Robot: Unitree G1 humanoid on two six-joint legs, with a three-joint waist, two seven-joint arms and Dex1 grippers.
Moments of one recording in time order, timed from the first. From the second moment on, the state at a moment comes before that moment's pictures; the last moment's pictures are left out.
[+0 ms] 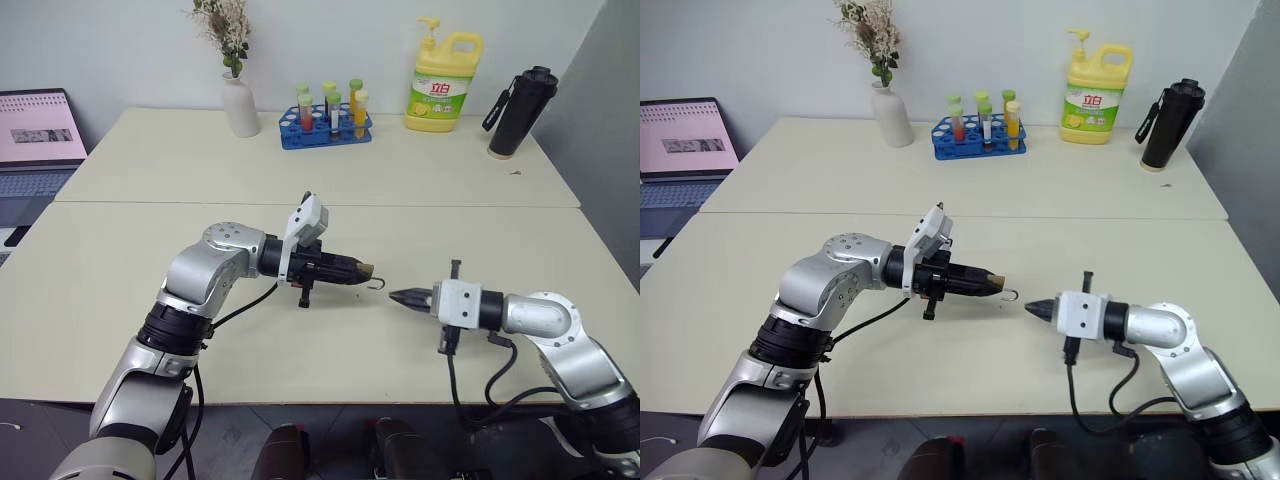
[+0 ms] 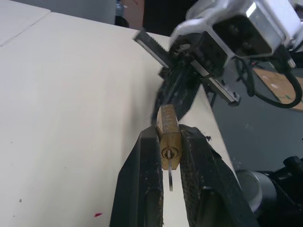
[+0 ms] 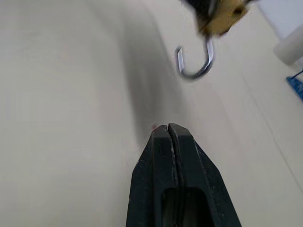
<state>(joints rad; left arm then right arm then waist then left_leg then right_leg) -0.71 0.51 -0.23 0.05 -0.45 0.63 -1.25 -0.18 -0.76 0.17 -0.29 0.06 -0.01 0.95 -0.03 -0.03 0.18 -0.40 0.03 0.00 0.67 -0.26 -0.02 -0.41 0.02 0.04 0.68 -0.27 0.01</state>
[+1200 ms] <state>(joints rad) -0.68 0.31 -0.26 0.38 -0.29 0.55 -1.07 -0.13 -0.75 0.10 -0.49 0.24 0.36 0.89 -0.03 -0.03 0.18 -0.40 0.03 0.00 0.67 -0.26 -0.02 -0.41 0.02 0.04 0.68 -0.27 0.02</state>
